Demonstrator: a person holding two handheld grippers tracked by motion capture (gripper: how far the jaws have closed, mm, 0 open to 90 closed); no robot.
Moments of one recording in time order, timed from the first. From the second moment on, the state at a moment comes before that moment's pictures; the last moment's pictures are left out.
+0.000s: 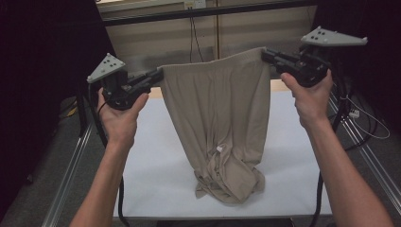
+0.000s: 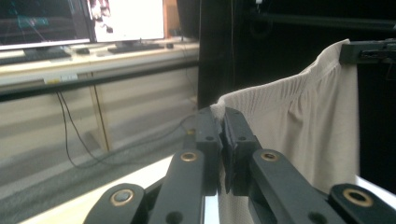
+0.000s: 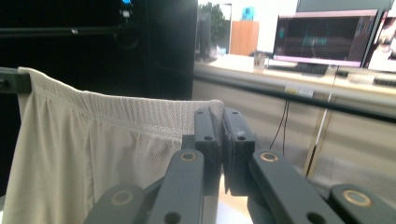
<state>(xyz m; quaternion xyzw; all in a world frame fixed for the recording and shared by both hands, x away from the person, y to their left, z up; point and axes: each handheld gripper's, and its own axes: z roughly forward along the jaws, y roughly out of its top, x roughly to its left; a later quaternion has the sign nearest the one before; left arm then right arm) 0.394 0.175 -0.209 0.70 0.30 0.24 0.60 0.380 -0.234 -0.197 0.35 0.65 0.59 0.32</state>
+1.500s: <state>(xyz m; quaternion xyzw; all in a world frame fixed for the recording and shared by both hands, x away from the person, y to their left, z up) 0.547 0.133 -0.343 0.73 0.44 0.21 0.48 0.521 -0.257 -0.341 0.50 0.67 0.47 0.29</state>
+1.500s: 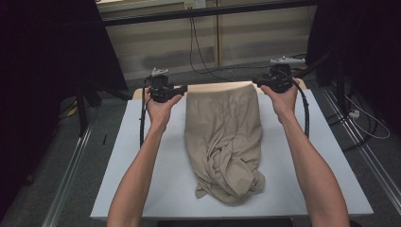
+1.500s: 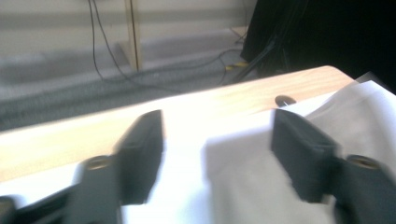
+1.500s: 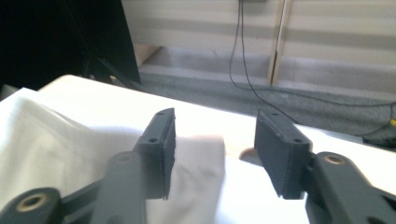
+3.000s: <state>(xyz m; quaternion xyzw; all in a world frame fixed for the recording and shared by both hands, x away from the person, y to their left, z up) 0.321 0.113 -0.432 0.85 0.27 0.10 0.44 0.275 -0.168 -0.435 0.29 0.84 0.44 0.12</state>
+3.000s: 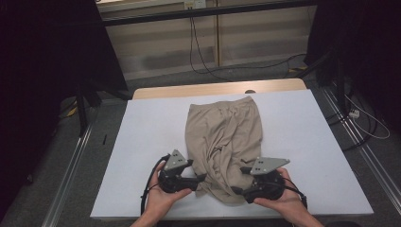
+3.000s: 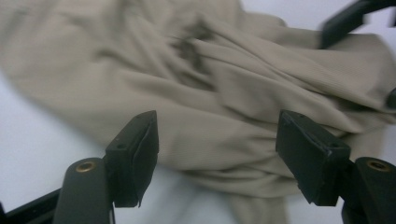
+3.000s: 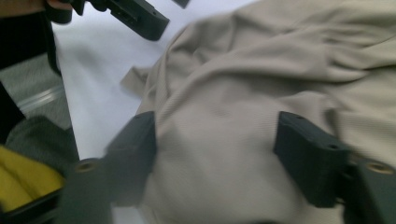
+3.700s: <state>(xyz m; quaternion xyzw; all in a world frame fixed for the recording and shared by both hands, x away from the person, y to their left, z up) 0.348 0.124 -0.430 0.83 0.31 0.10 0.45 0.302 -0.238 -0.418 0.40 0.76 0.47 0.21</state>
